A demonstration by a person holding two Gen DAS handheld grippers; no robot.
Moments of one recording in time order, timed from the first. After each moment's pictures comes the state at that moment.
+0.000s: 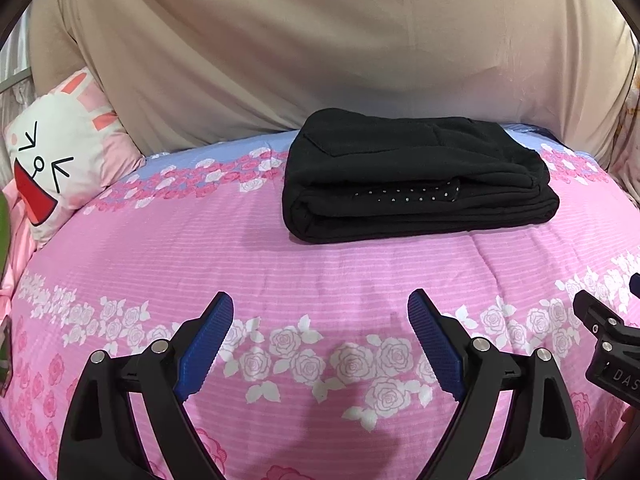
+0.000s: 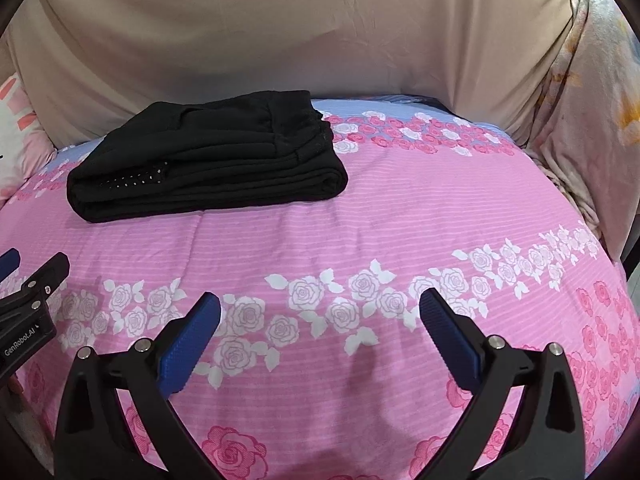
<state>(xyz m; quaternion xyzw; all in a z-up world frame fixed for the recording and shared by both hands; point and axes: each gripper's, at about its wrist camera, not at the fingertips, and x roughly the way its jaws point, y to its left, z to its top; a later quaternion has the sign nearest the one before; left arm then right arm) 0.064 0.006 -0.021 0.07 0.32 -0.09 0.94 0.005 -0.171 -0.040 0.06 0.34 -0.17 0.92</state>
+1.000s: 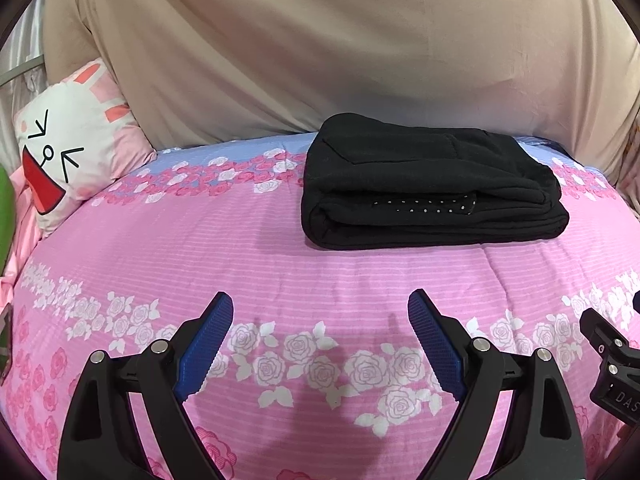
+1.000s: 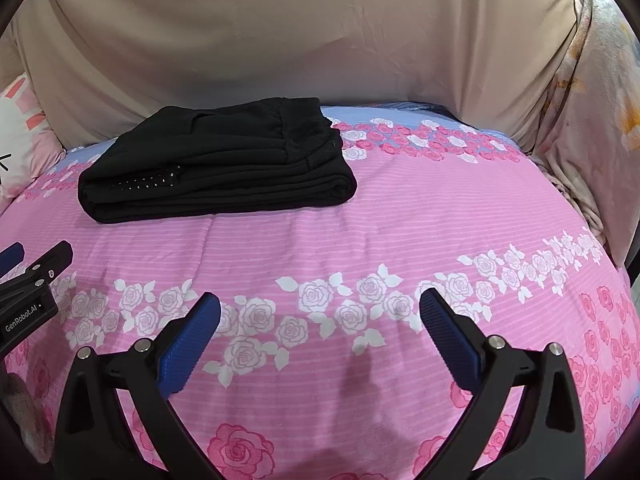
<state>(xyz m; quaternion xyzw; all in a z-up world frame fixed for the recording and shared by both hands) 0.069 0.016 -0.017 0.05 0.32 -0.07 0.94 0.003 -0.163 -0.037 0.05 0.33 -0.17 0.93</state>
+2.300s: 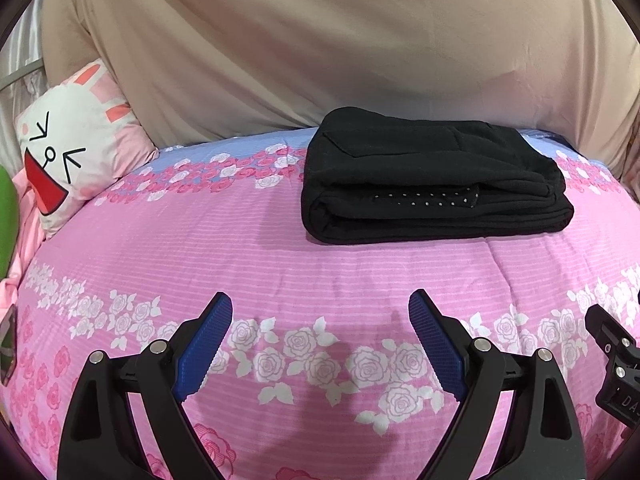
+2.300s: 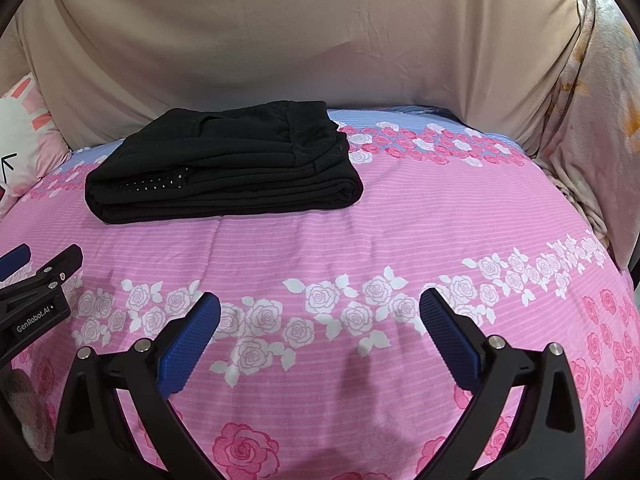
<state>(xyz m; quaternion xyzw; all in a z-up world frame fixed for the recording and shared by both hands) 0.069 0.009 -0.017 0.06 0.33 -0.06 0.94 0.006 -0.158 -0.034 0.05 0.32 -0.16 0.93</state>
